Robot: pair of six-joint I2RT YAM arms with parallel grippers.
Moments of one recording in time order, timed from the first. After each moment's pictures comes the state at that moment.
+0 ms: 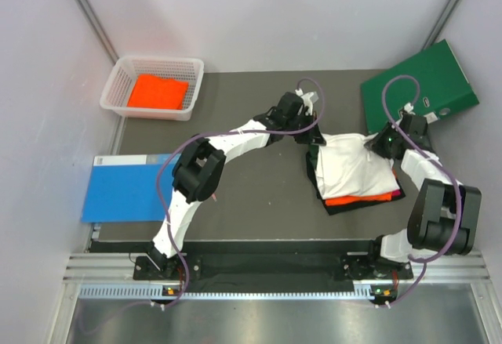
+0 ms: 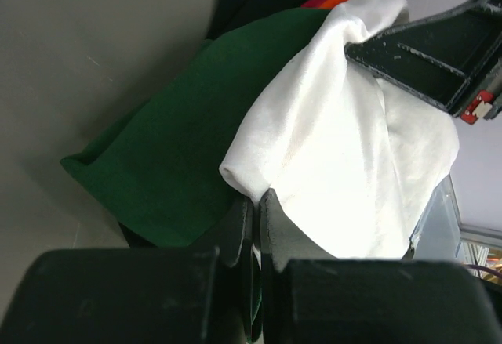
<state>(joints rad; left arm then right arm) -0.75 2.26 1.82 -0.12 0.45 -0.63 -0.23 1.42 0.80 -0.12 -0.29 0.47</state>
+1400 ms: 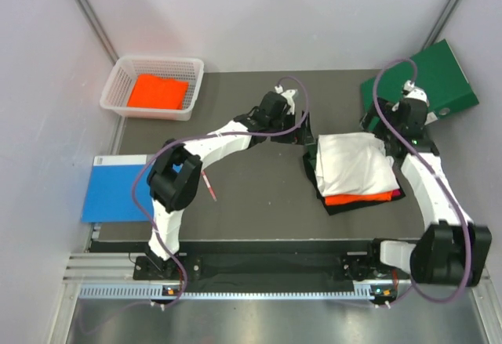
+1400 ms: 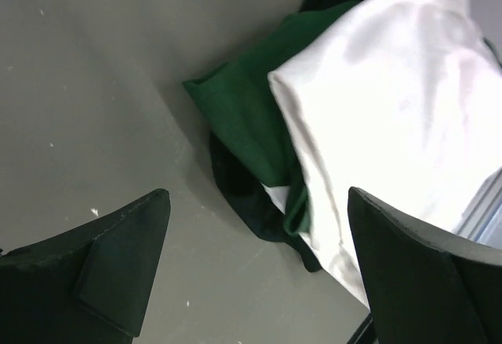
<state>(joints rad) -0.72 2.05 1.60 -0.19 0.27 -0.54 -0.07 1.25 0.96 -0.28 0.01 0.34</state>
